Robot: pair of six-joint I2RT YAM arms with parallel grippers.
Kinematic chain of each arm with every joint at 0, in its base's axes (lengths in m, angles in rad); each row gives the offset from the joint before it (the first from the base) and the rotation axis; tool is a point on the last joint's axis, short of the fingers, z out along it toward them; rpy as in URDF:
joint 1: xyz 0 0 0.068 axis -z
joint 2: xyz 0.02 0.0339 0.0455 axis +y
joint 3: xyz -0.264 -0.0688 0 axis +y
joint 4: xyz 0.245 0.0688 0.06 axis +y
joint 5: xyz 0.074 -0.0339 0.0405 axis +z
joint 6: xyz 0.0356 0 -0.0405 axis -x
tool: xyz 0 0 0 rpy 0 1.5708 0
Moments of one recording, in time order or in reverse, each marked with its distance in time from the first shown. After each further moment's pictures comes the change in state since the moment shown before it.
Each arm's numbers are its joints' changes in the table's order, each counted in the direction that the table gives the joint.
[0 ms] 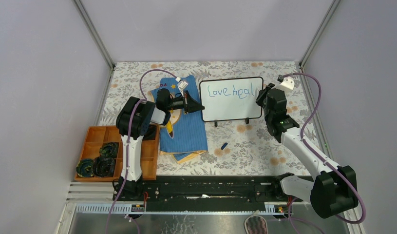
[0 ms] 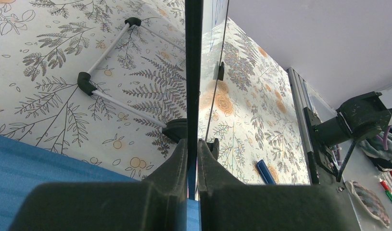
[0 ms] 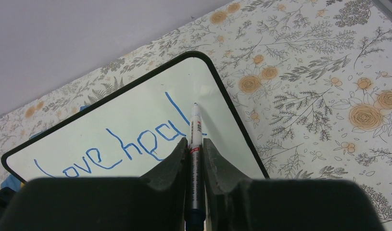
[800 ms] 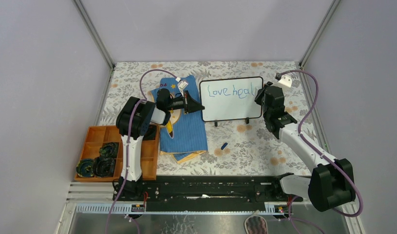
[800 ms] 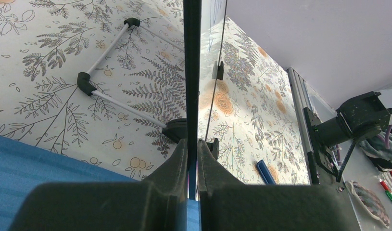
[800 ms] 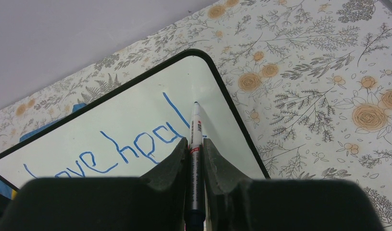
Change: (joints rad) left arm 0.000 0.000 0.000 0.000 0.000 0.000; right arm 0.005 0.065 -0.034 0.004 0.007 0.000
